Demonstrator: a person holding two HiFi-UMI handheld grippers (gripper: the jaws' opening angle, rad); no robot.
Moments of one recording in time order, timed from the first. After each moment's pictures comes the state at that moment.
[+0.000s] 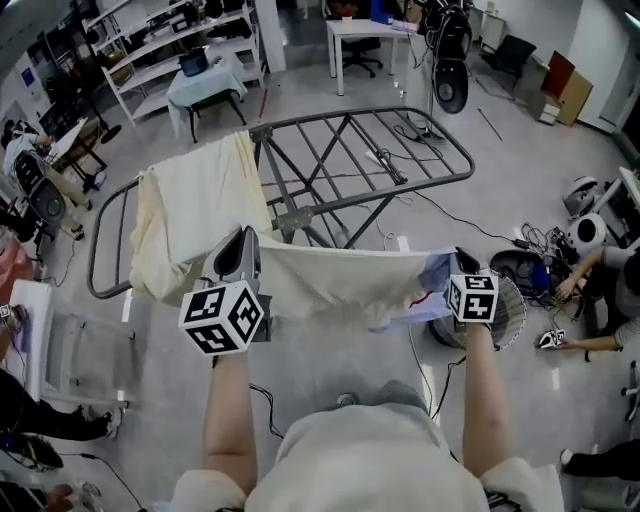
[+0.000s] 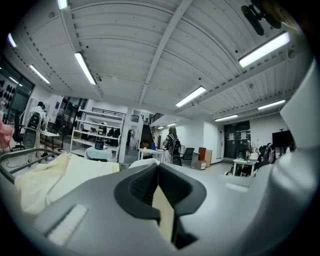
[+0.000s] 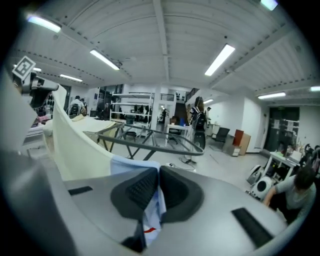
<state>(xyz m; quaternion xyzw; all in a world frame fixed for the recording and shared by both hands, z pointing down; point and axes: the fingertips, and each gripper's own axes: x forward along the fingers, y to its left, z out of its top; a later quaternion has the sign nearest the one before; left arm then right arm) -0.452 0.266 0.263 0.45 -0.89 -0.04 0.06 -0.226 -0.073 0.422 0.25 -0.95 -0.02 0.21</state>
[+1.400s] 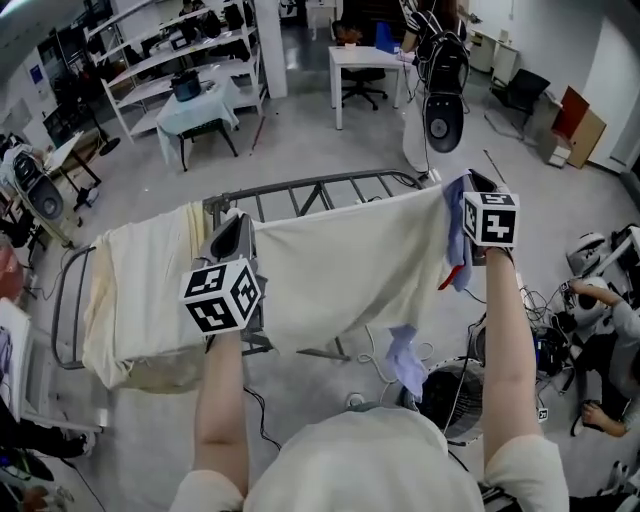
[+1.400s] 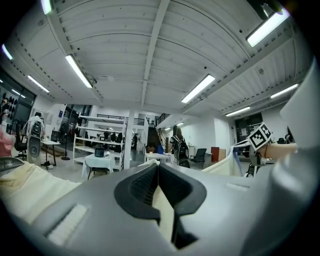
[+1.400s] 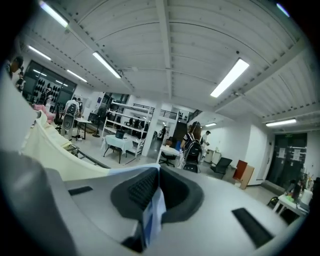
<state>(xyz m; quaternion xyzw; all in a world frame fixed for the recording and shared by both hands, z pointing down) -0.602 -0.024 0.219 0.41 -0.91 -0.01 0.04 -0.446 -0.422 0.200 0.24 -0.95 -0.13 0.13</state>
